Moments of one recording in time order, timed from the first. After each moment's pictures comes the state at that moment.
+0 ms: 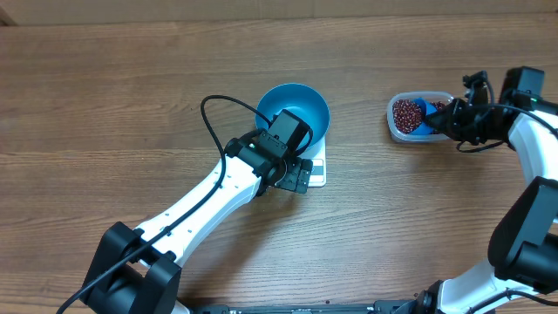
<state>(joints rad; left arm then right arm) -0.65 1.67 1.18 -0.75 -0.07 -0.38 -0.36 1.82 1.32 -0.78 -0.68 -0.01</state>
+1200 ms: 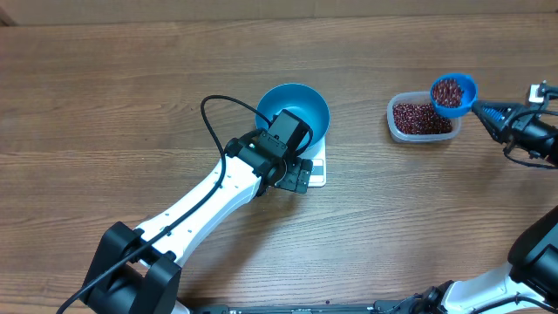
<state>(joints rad) -0.65 1.67 1.18 -0.75 -0.07 -0.38 -0.68 1.82 1.32 -0.79 -1.36 0.08</state>
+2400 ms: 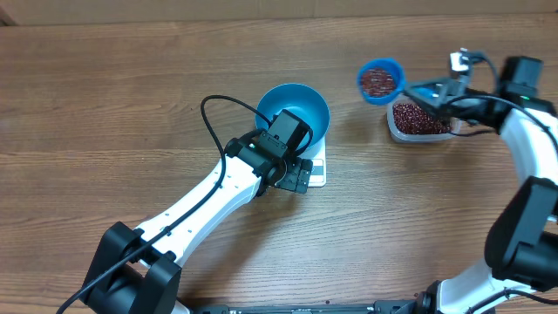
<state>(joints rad) -0.65 1.67 1.18 -0.75 -0.07 -0.38 -0.26 1.82 1.32 -0.51 -1.37 0.32</state>
